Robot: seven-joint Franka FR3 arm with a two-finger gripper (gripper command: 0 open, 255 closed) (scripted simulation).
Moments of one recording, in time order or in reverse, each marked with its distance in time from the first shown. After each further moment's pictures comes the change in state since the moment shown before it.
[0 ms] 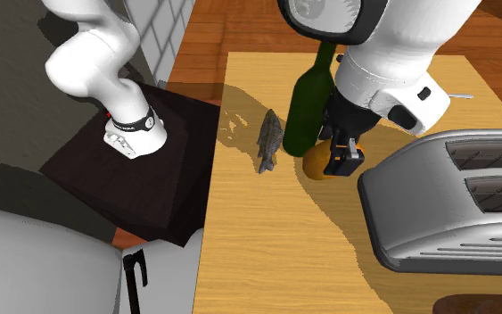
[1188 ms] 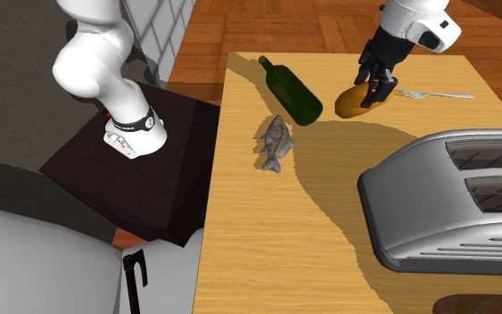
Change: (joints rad) arm 0.216 0.199 0.146 0.225 0.010 -0.009 0.362
